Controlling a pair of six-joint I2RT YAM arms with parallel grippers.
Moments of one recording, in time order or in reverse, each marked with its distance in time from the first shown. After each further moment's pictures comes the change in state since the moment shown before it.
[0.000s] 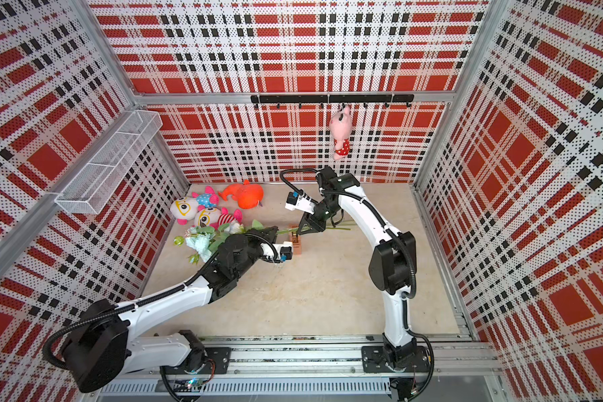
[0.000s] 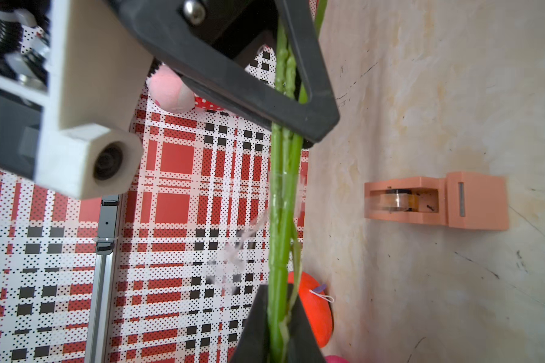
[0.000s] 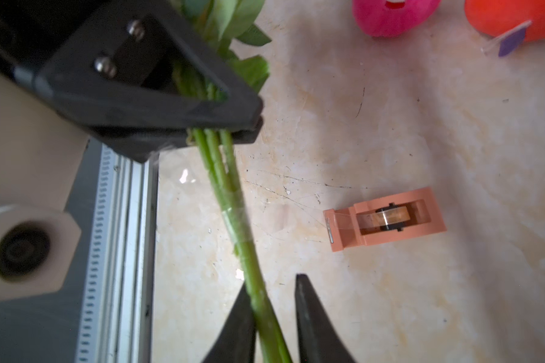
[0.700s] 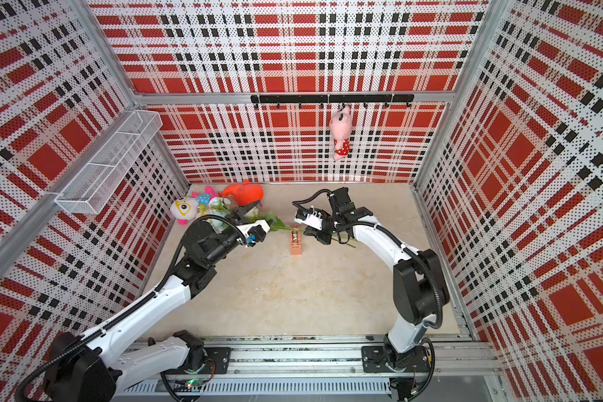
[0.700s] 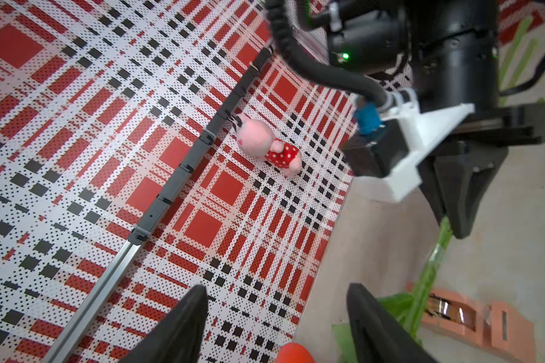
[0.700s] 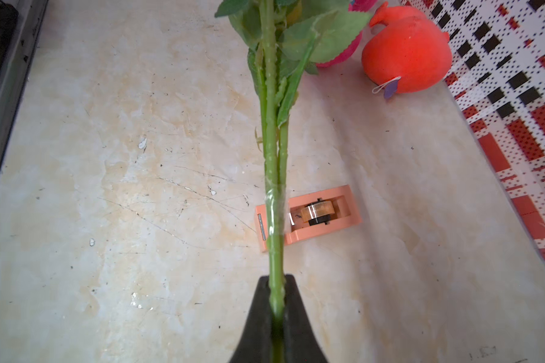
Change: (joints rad) left arm 0.249 -0.172 0.106 0.015 0.485 -0.425; right arm -0.014 -0.381 -0.758 0.870 0.138 -0.014
